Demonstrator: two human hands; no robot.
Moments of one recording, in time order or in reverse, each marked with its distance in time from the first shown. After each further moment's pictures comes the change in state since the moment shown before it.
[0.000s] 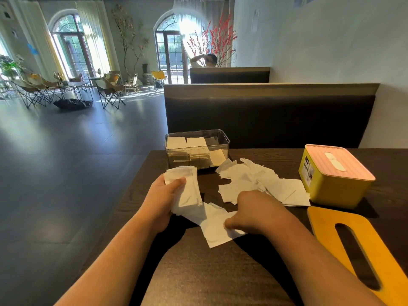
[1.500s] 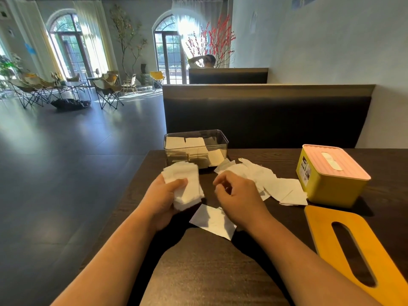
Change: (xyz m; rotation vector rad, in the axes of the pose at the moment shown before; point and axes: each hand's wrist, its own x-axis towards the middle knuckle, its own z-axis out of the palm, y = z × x) left_hand -0.003 0.003 0.000 -0.114 -0.088 -0.019; right_hand 0.020 -0.009 0.027 0.629 0.544 -0.353
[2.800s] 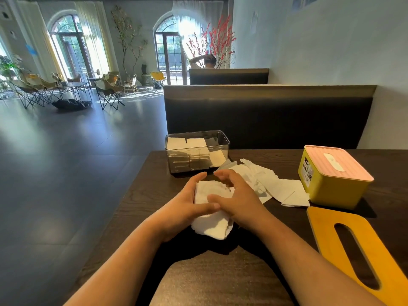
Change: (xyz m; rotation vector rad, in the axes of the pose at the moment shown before) left_hand -0.008 -0.016 0.005 0.495 -0.430 -0.005; right_hand 0.005 0.009 0.000 0.271 -0.174 0.143
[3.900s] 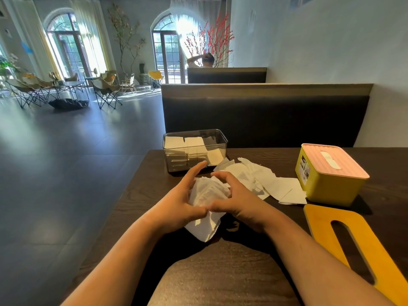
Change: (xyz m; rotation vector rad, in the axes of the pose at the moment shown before) left_hand -0.013 0.018 -0.002 0.364 0.048 0.129; right_hand -0.003 0.005 -0.011 0.242 -0.266 0.107
